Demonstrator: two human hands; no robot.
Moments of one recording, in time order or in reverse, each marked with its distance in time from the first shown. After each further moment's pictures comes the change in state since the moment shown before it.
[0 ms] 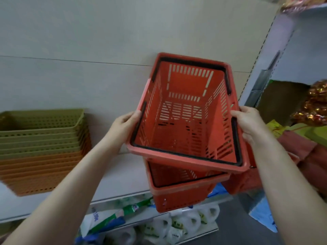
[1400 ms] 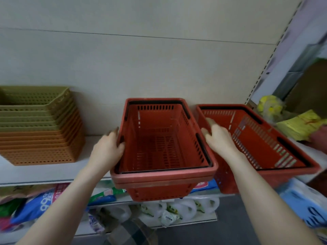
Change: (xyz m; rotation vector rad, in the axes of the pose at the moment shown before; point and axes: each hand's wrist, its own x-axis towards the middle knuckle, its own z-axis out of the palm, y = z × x) left_hand -0.010 -0.092 0.084 1.144 0.270 -0.268; right_hand 0.090 0.155 -0.006 -0.838 -0.375 -0.321
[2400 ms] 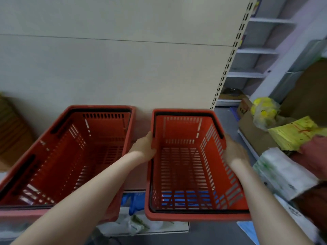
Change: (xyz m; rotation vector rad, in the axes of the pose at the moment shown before) left_hand 0.067 0.296 0.176 -0.153 -0.357 0.076; right_hand 0.107 0.266 -0.105 -0.124 -0.147 0.220
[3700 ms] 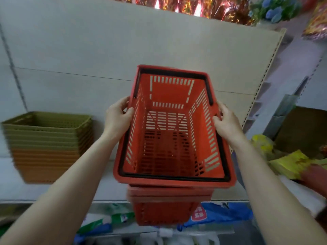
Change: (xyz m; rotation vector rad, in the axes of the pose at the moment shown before) left_hand -0.167 -0.200 -0.298 -0.633 0.683 0.417; right_hand -0.211 -0.336 -0.047 0.431 0.462 -0.412
